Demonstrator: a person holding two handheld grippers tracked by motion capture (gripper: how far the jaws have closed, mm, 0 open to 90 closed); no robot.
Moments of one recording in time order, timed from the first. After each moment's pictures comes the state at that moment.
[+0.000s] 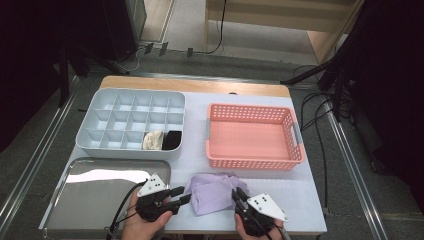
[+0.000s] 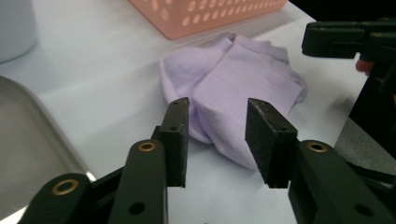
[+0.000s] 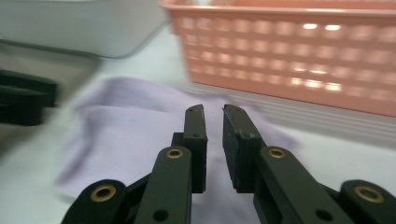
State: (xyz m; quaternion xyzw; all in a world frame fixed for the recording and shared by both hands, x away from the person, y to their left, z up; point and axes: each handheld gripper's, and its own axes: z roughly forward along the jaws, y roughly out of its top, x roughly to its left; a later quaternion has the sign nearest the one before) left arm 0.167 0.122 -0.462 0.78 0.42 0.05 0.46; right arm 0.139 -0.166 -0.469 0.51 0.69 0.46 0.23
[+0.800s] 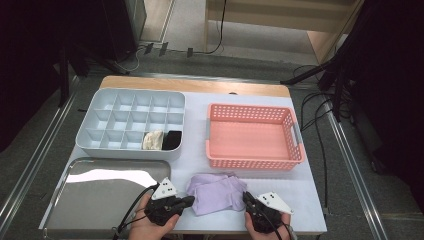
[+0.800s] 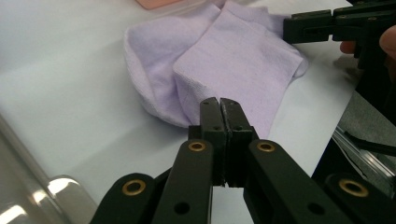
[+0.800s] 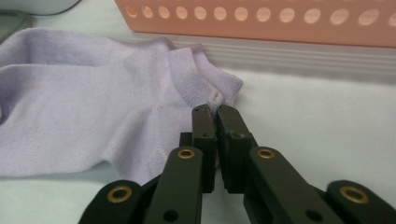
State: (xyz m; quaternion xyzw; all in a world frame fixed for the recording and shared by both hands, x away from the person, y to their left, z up) left arm 0.166 0.110 -0.466 0.81 0.41 0.04 0.43; right arm 0.151 -0.185 -0.493 0.56 0.69 0.42 0.19
